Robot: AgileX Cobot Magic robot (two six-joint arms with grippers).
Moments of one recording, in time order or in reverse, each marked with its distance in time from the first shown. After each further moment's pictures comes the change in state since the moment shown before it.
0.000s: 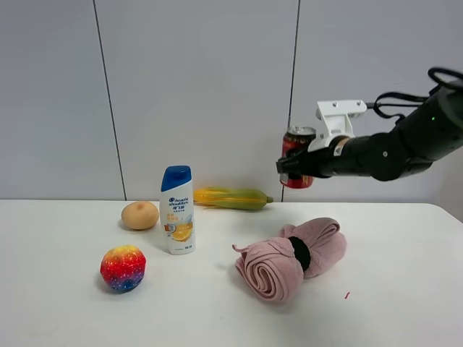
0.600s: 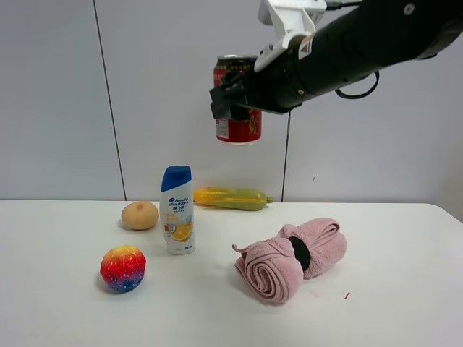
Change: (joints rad) left arm 0.000 0.000 0.000 0.000 0.000 0.000; right arm 0.347 -0.375 0.000 0.001 0.431 0.005
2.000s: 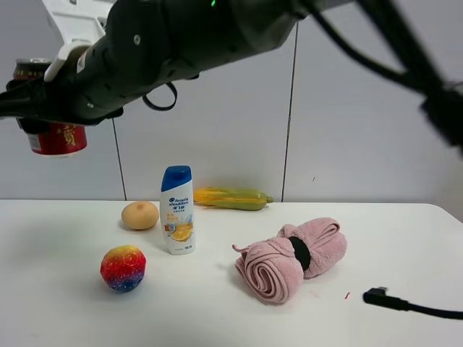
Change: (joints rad) left arm 0.000 0.000 0.000 -0.001 0.000 0.000; right arm 0.316 0.563 -0.711 0.049 0.110 0.012
